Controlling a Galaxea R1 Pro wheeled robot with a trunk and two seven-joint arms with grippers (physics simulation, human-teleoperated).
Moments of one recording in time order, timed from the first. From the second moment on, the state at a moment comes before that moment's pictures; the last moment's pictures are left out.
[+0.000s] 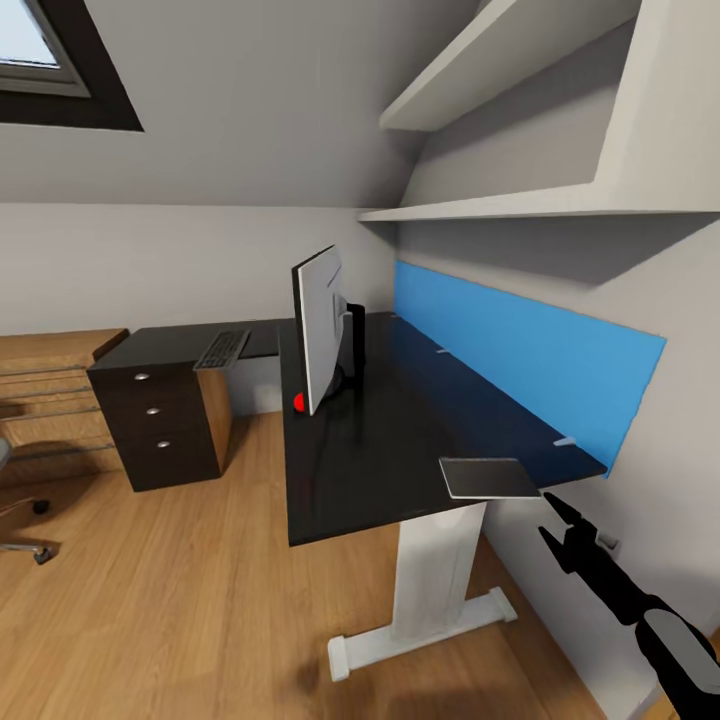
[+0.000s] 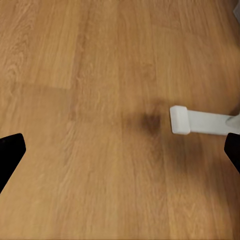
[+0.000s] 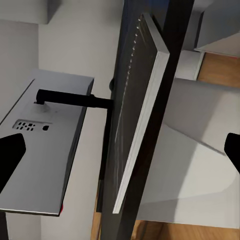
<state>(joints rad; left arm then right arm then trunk) 0.19 0.24 -0.18 -0.97 0.67 -0.20 -0.04 -0.37 -0.34 -0.12 -0.80 -1.48 0.46 0.51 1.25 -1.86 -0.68</state>
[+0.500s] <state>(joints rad) 0.19 0.24 -0.18 -0.97 0.67 -0.20 -0.04 -0.37 -0.34 -0.11 -0.80 -1.48 0.45 0.48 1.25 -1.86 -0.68</state>
